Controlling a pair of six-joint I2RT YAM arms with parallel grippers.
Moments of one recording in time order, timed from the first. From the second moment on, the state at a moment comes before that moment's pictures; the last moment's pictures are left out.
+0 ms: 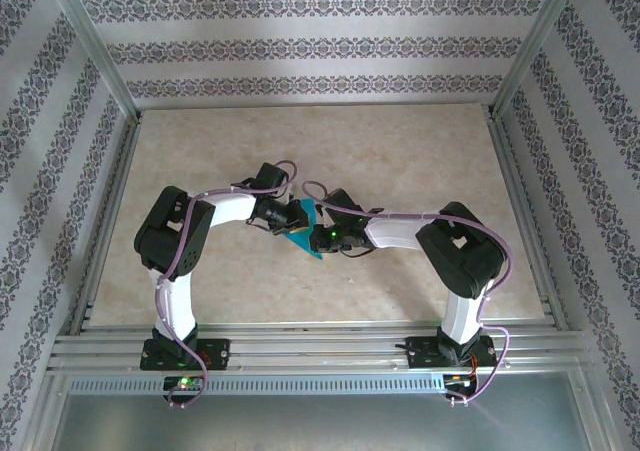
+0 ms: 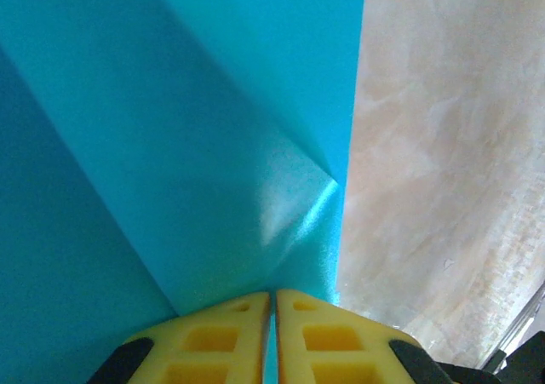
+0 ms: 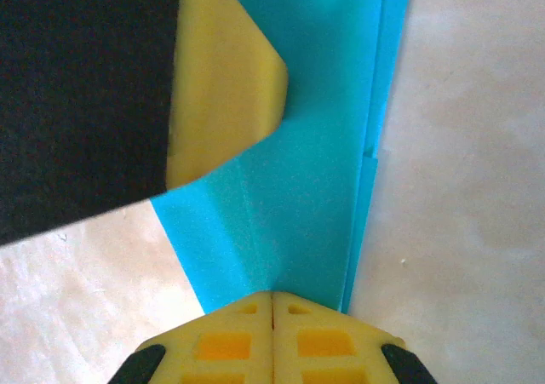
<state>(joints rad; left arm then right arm) -0.40 1.96 1.12 -0.28 0.55 -0.68 0.70 1.84 0.94 -0.12 -0.31 0.64</state>
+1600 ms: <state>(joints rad) -0.28 1.77 1.14 -0.33 0.53 -0.66 0.70 1.84 0.94 -0.10 -0.29 0.61</state>
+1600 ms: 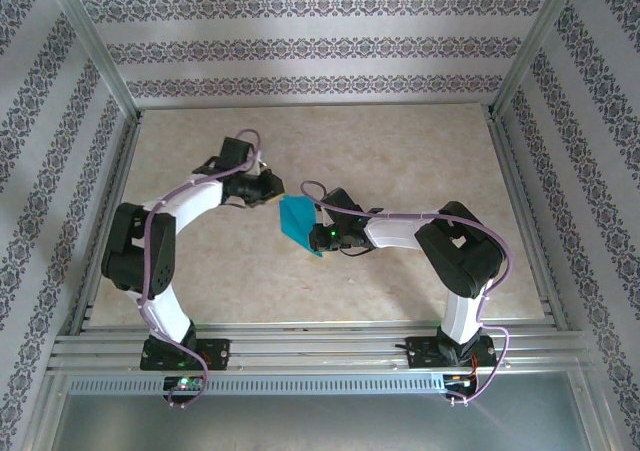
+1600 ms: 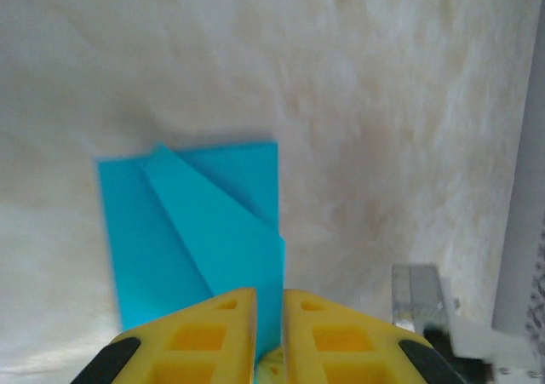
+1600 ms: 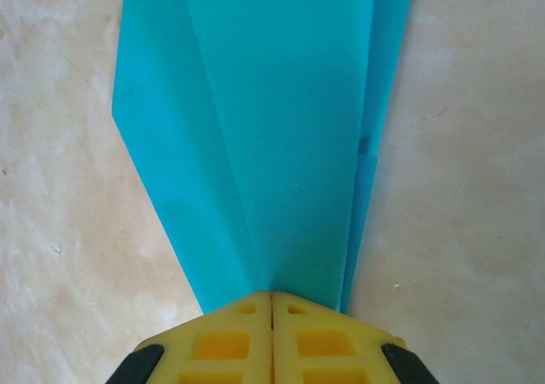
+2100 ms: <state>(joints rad) -0.37 1.98 1.15 -0.28 0.56 -0.71 0.70 1.84 0.93 -0.09 -0.30 0.60</state>
